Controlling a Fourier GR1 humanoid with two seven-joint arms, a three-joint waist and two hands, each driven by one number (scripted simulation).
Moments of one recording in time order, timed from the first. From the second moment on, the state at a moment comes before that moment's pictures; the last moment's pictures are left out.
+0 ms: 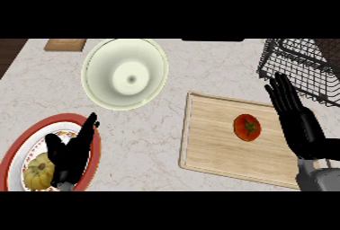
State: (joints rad) left arm 0.05 0.31 -0.28 -1.51 0.32 0.28 0.17; right arm -0.12 -0.41 0.18 -1.57 -0.41 -0.10 -0.19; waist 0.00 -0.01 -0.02
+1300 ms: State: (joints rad) left arm -0.13 0.51 -0.17 -1.47 0.09 0.29 0.05; right arm 0.42 -0.69 0.07 -2.05 -0.10 -0.57 0.32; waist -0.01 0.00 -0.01
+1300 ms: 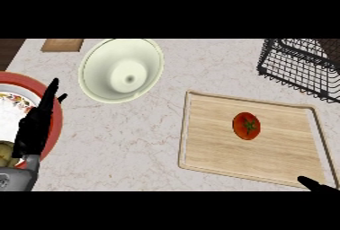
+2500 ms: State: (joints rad) left arm -0.17 0.43 -0.15 -1.43 0.02 0.26 0.05; right arm -0.15 -0.81 0.33 -1.99 0.03 -0.35 1.12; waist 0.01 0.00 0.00
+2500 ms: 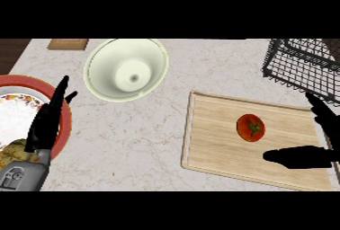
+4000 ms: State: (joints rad) left arm -0.16 0.39 -0.06 -1.45 -0.03 0.20 0.07; right arm -0.19 -0.53 0.42 -1.86 0.38 -0.21 1.18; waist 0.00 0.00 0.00
